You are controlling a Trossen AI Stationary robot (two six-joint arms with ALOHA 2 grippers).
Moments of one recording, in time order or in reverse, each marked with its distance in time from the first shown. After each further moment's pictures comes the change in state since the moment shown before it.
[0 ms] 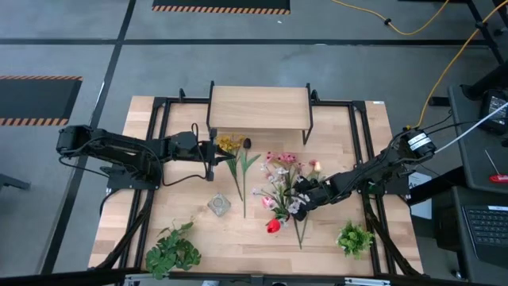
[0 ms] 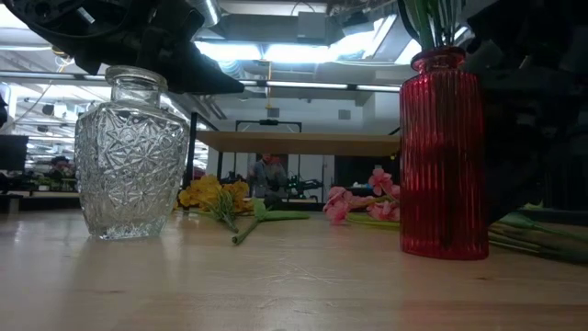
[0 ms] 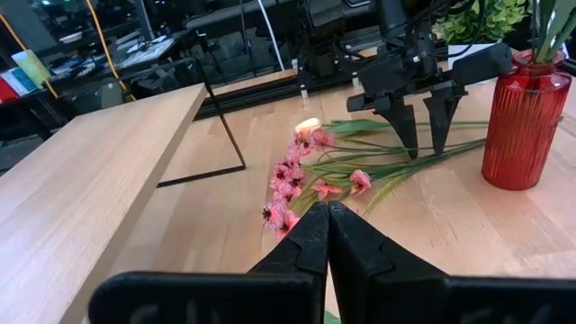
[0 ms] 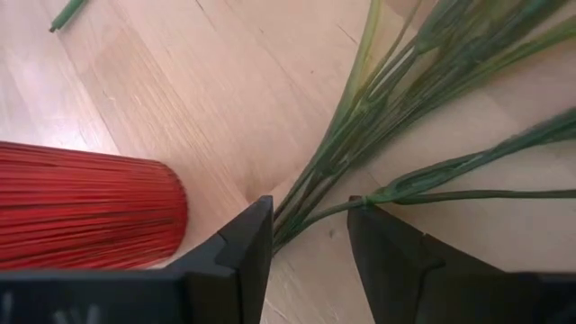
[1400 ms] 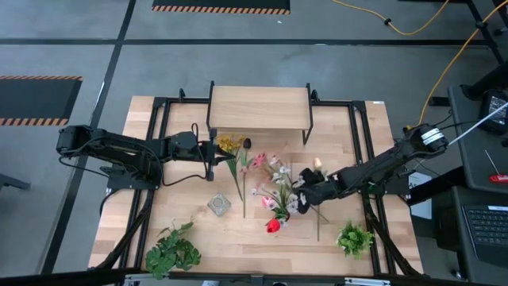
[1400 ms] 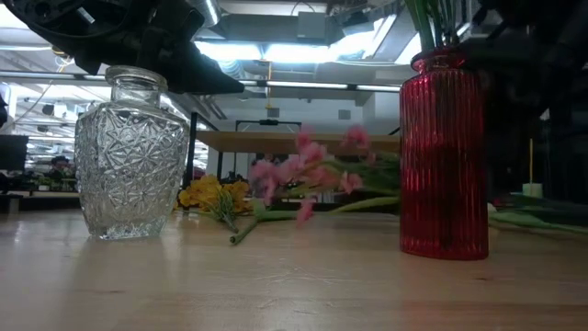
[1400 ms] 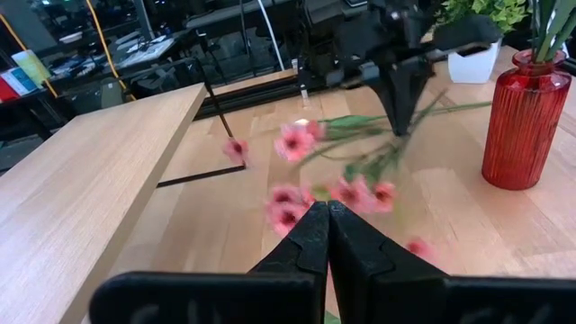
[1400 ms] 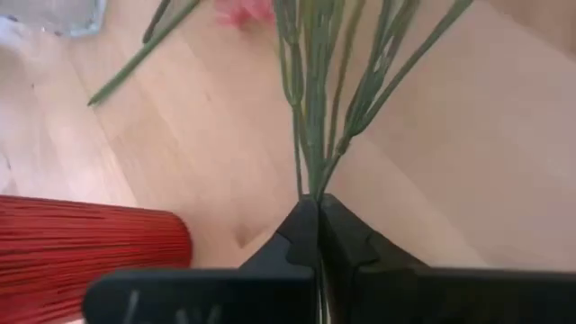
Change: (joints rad) left arm 0.000 0.000 0.000 0.000 0.000 0.002; right arm -0.010 -0.173 -0.002 -0.121 0.132 -0.049
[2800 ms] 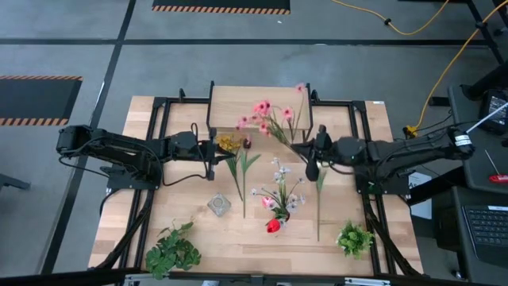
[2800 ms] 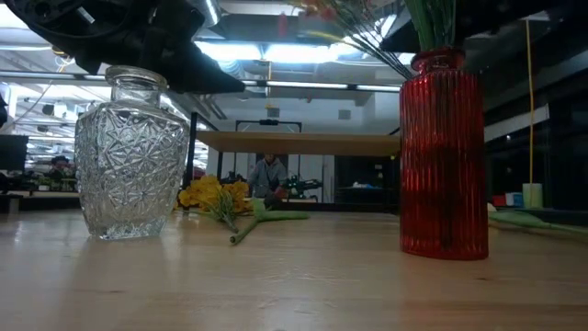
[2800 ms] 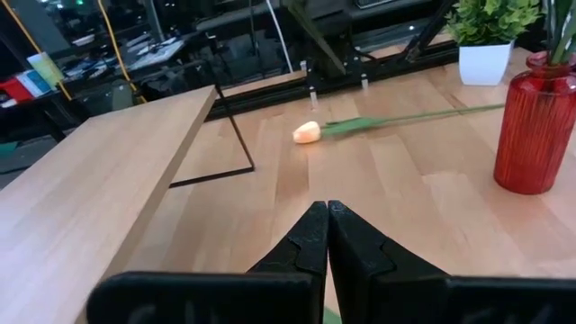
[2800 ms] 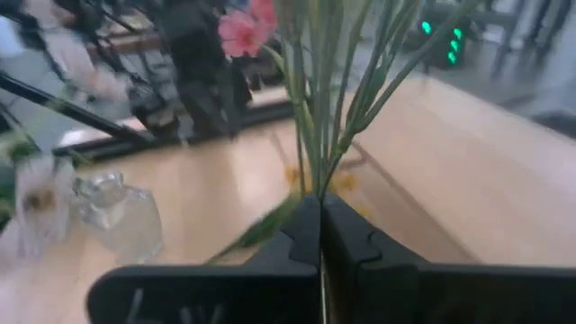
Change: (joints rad) left arm 0.000 0.000 0.000 0.014 -0.023 0.001; right arm -0.309 -0.446 0.000 0.274 0.011 -0.858
